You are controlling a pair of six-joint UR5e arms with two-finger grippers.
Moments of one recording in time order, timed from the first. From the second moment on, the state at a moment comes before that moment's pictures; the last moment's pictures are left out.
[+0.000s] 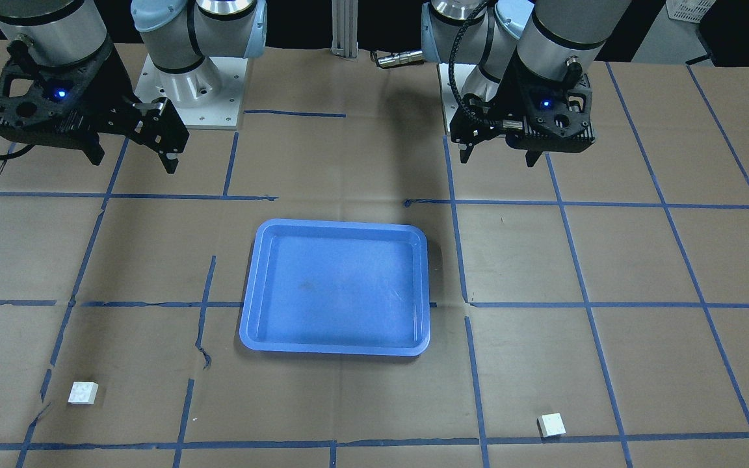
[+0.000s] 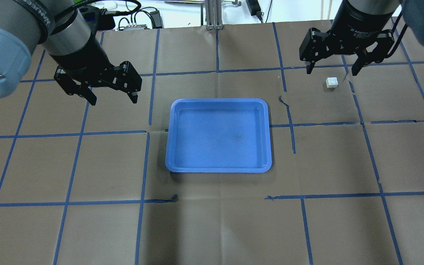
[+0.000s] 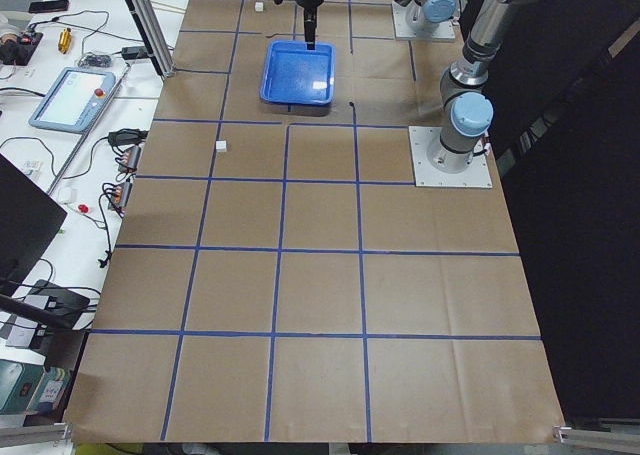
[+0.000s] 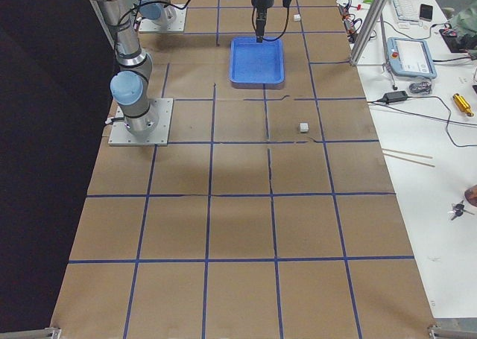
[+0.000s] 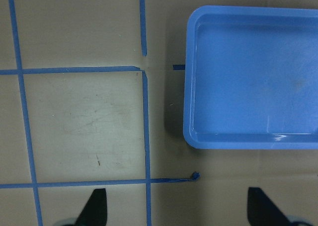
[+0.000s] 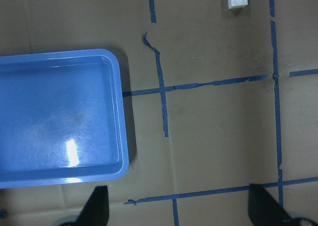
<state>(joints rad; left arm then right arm) -1.61 -1.56 -1.58 -1.61 1.54 -0.02 1.57 -1.55 1.49 -1.54 -1.58 0.11</state>
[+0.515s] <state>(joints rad) -1.60 -1.58 -1.57 -1.60 1.53 -0.02 1.57 -1.55 1.49 -1.54 -1.58 0.11</state>
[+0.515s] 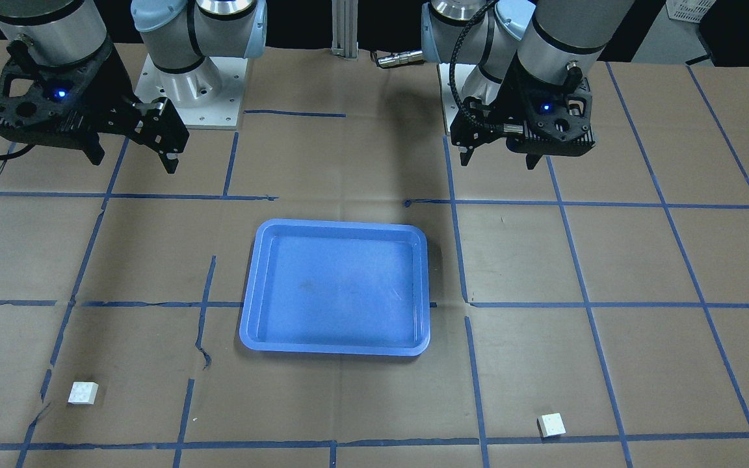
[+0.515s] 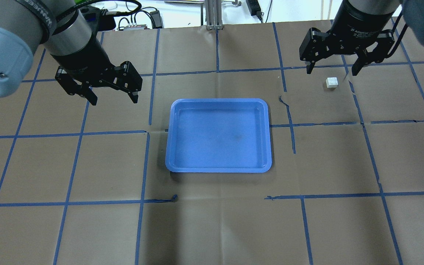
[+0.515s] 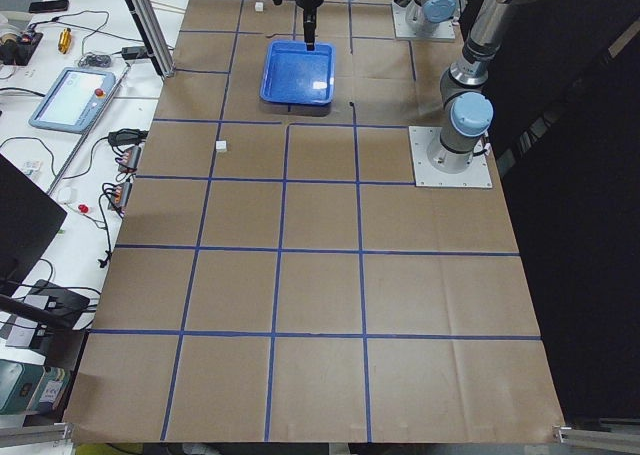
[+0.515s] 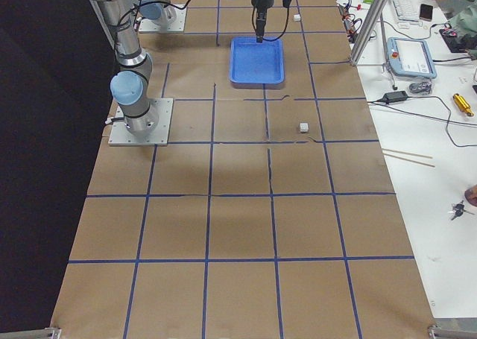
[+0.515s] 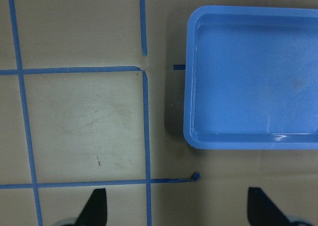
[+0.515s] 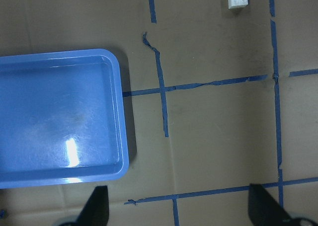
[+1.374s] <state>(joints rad) -1.45 -1.77 -1.55 -1.41 1.55 0.54 1.56 -1.55 1.49 -1.52 -1.58 0.06</state>
